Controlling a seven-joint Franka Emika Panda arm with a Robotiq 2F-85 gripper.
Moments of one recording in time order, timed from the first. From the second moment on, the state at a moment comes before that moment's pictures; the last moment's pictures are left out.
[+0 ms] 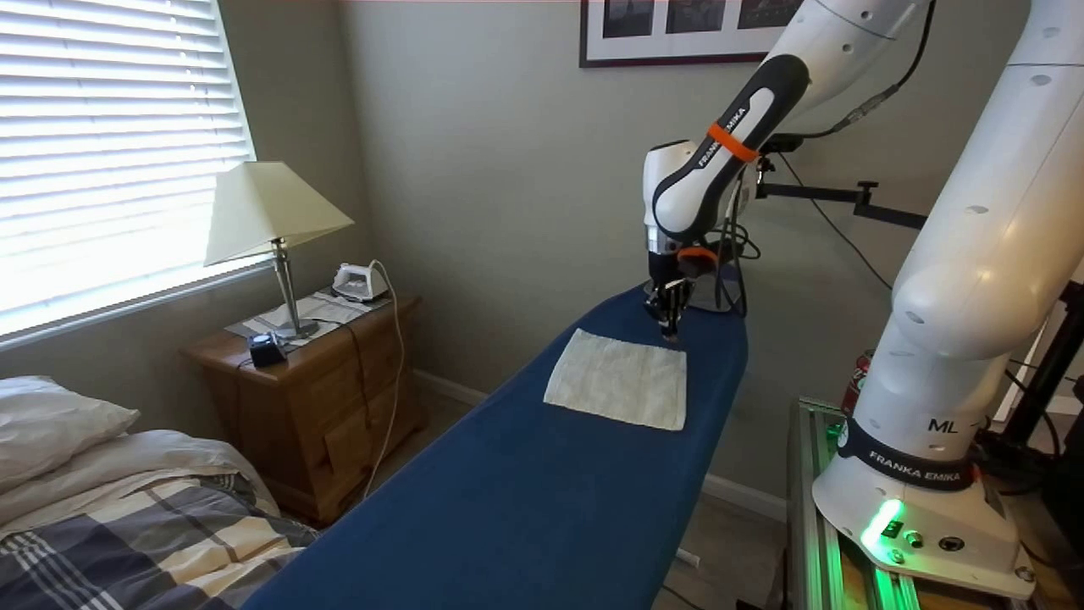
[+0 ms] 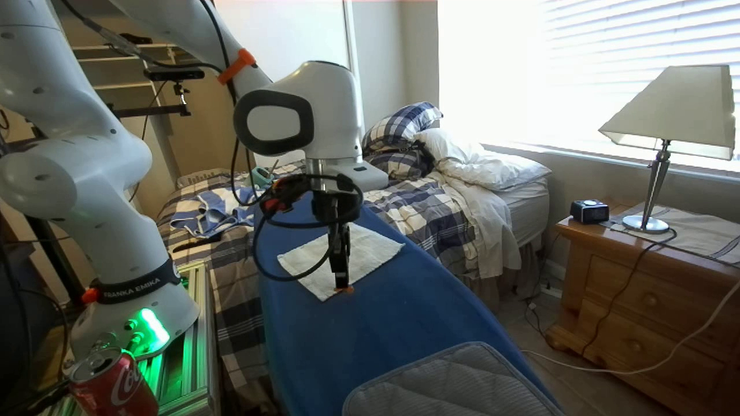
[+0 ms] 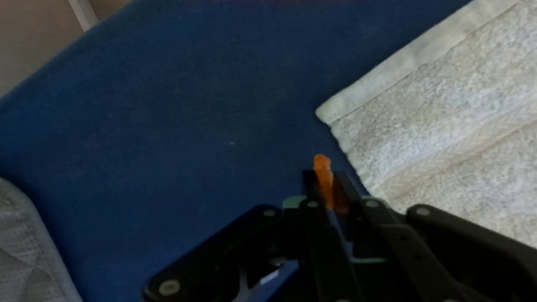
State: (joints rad) arm -0.31 -0.10 -0.25 -2.67 -0.24 2.51 0.08
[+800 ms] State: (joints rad) arm -0.18 -0.13 -0.13 -2.66 -0.23 2.50 0.07
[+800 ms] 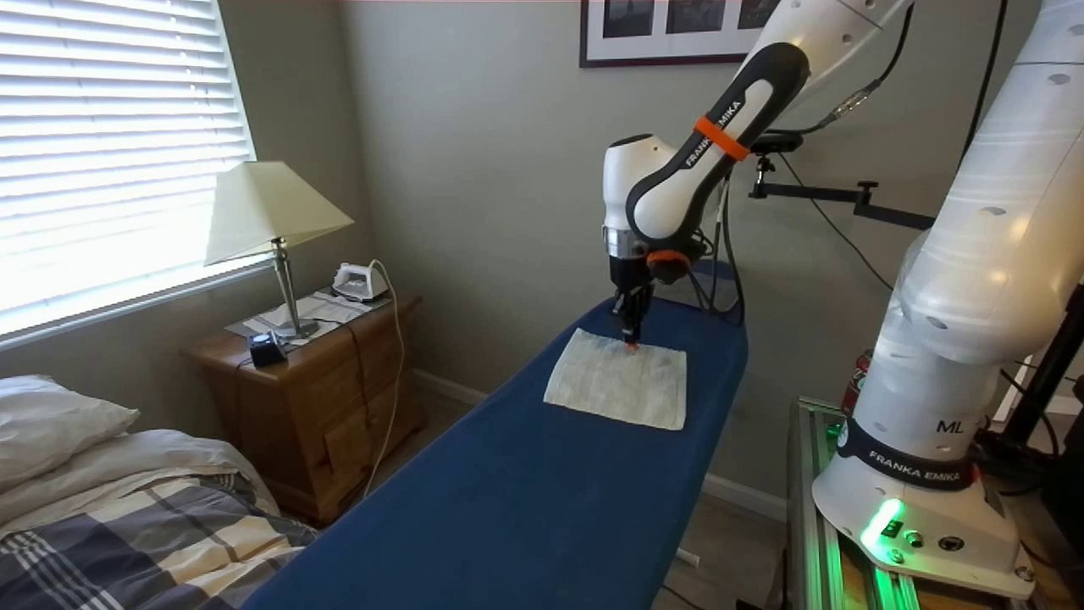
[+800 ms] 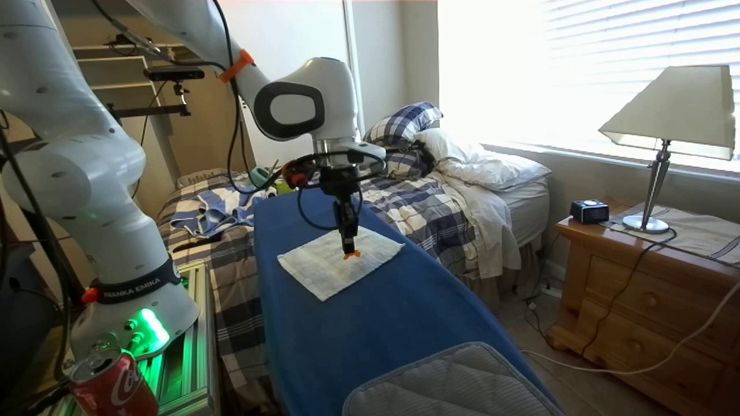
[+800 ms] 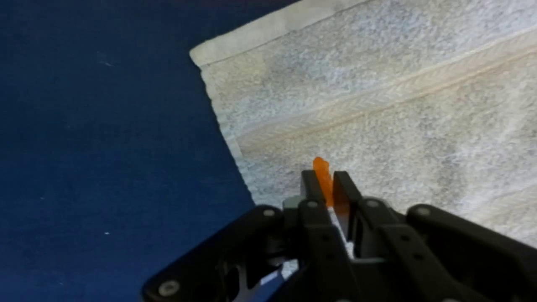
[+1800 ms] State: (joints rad) arm -0.09 -0.12 -0.08 -2.66 -0.20 2.46 -0.01
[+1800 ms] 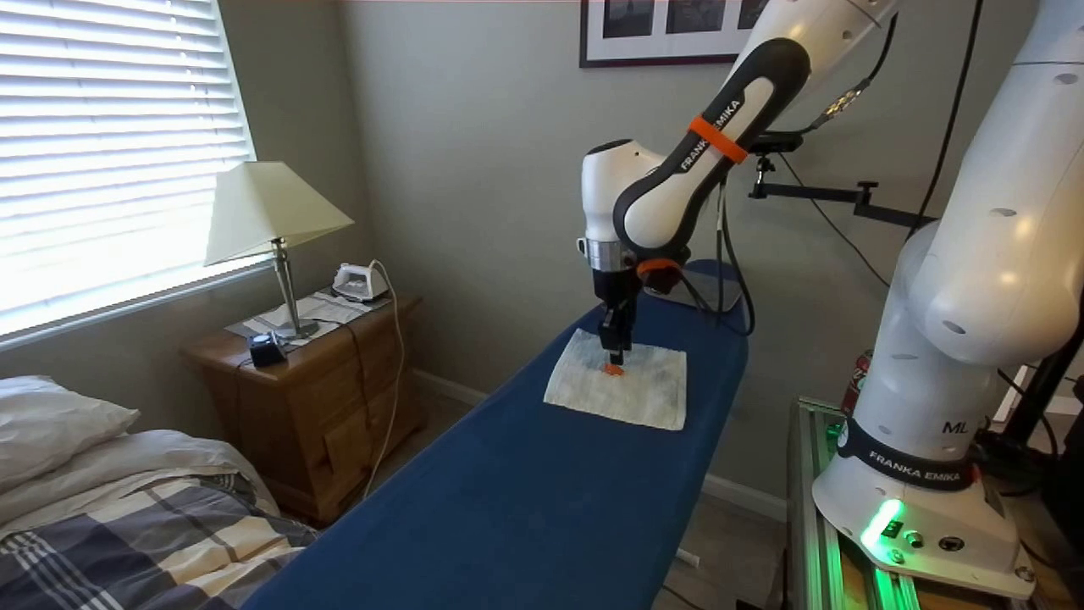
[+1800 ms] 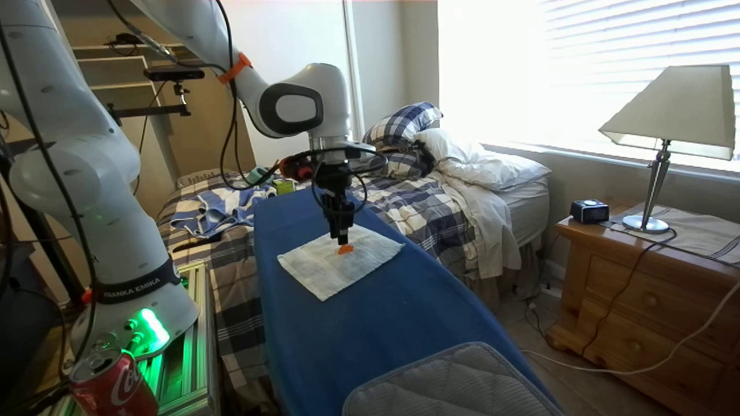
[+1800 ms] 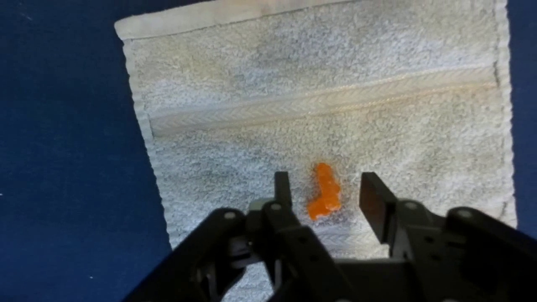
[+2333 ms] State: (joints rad) arm -0.13 -0.16 -0.13 -2.67 -0.20 2.46 -0.01
